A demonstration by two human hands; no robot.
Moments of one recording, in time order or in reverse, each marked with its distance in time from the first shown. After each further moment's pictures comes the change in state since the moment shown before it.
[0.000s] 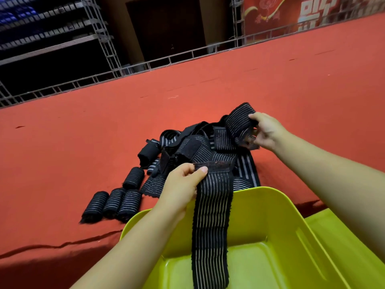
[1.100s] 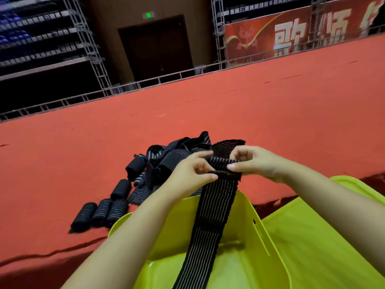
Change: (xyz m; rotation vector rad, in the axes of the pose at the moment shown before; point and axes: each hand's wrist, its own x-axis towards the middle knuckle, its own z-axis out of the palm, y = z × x) left_hand -0.013 0.055 0.046 0.536 -0.231 0.423; right_hand -0.119 -0.020 -0.068 -0.652 -0.582 -0.201
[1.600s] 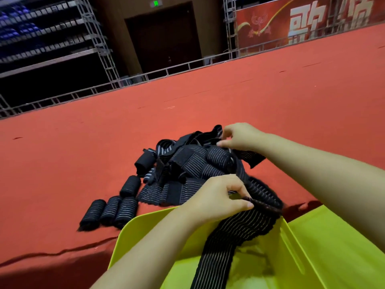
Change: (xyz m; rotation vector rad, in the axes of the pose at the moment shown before) left_hand -0.012 -0.013 0.025 0.050 -0.196 0.149; right_hand 0.120 -0.017 0.015 -0.997 0.153 0.116
